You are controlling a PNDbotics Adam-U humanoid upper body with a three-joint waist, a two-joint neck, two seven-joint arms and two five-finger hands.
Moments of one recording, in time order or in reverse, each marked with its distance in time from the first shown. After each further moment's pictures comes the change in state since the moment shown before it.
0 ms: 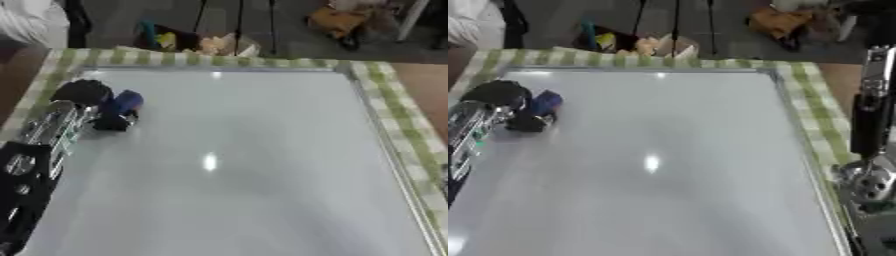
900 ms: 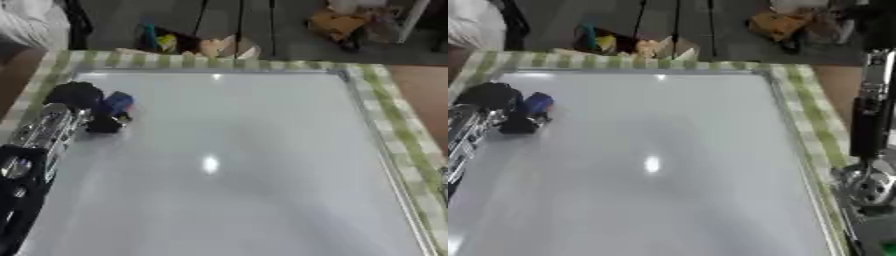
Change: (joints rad) left arm 0.005 0.007 0.005 0.003 -0.014 -0.023 0.005; right arm 0.000 0.006 0.000 0.000 -0.007 -0.002 0.000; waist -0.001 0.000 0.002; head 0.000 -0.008
